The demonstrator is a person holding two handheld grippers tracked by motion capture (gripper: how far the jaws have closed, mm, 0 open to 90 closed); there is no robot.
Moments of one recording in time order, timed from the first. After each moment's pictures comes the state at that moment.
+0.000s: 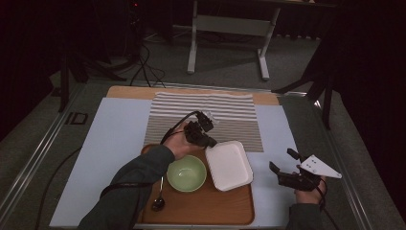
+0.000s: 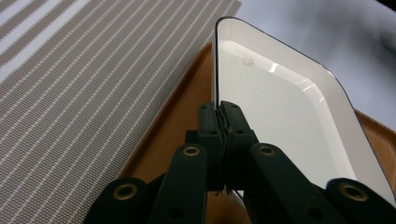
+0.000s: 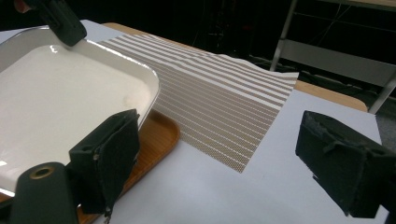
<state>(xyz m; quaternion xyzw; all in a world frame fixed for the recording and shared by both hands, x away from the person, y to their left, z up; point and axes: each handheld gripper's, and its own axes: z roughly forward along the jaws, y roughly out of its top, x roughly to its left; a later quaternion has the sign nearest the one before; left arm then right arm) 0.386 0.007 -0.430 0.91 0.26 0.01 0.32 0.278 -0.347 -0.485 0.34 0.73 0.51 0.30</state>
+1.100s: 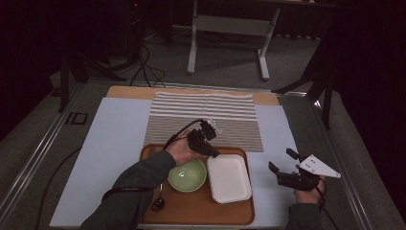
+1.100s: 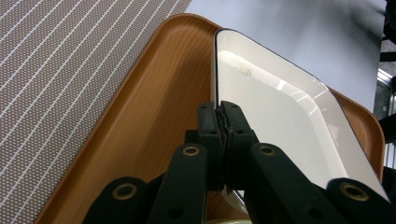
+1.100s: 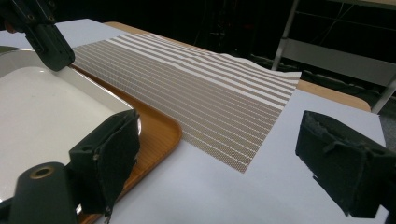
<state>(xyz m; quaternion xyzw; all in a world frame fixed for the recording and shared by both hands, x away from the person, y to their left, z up) 0.378 -0.002 -0.447 0.92 0.24 -0.04 0.31 0.278 -0.345 -0.486 0.34 0.73 0.51 0.29</state>
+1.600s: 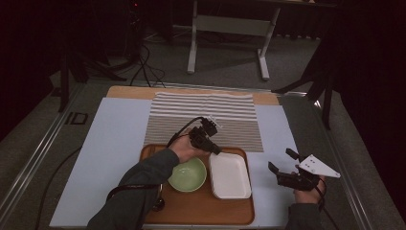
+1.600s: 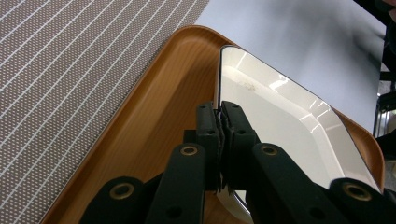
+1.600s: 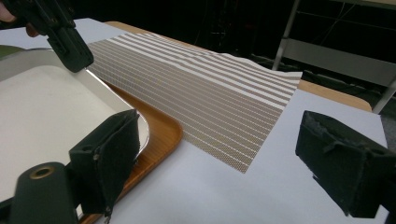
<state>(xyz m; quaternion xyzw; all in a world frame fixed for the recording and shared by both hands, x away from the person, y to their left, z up) 0.393 -0.006 -0.454 0.90 0.27 -0.06 0.32 0.278 -0.345 -0.486 0.34 0.73 0.51 0.29</state>
